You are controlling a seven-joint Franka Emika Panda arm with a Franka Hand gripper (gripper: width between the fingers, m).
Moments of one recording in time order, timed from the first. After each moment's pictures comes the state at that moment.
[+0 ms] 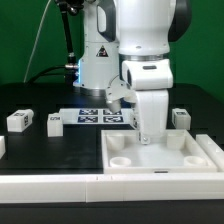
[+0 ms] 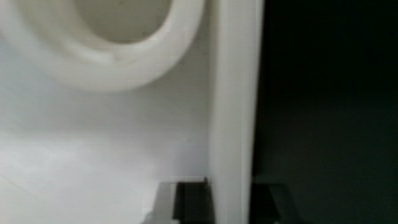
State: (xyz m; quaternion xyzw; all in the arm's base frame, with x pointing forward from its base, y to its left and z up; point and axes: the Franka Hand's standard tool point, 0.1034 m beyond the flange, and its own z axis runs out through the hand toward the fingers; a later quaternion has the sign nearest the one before) arm 0.484 0.067 0.008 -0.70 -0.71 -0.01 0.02
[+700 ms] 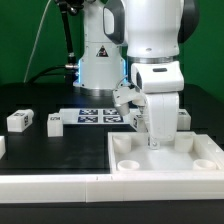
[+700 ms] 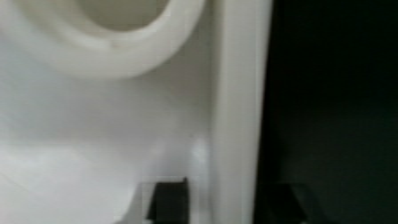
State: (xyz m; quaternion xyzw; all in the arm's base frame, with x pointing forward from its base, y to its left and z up) arm 0.491 0.069 0.005 -0.71 -0.71 -0.01 0.02
